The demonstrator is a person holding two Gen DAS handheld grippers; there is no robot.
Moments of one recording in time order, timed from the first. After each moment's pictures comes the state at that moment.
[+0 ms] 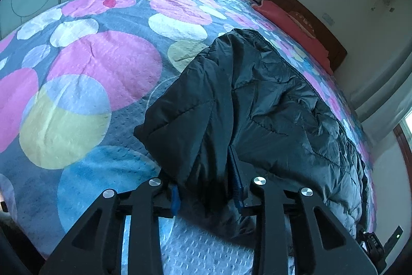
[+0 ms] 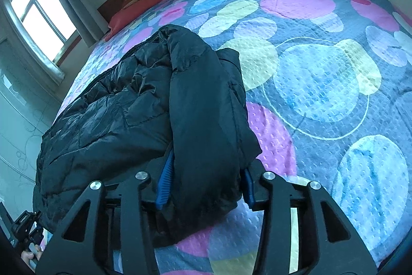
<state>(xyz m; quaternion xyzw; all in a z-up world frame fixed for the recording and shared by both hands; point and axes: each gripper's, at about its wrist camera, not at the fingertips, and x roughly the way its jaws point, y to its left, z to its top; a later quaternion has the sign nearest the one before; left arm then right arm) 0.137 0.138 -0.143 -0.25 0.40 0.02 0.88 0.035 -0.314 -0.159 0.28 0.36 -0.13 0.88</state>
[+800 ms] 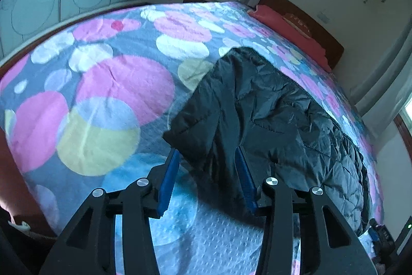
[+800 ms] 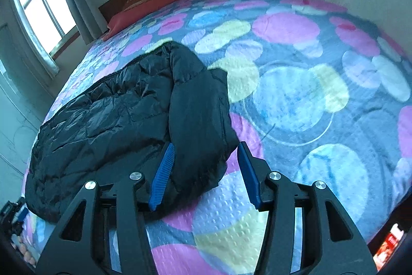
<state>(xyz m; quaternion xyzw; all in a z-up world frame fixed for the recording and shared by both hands) 0.100 0.152 -0.106 -0.21 0.38 0.02 0.90 0.000 -0.305 -0.117 0.22 0.34 -0.17 0.90</state>
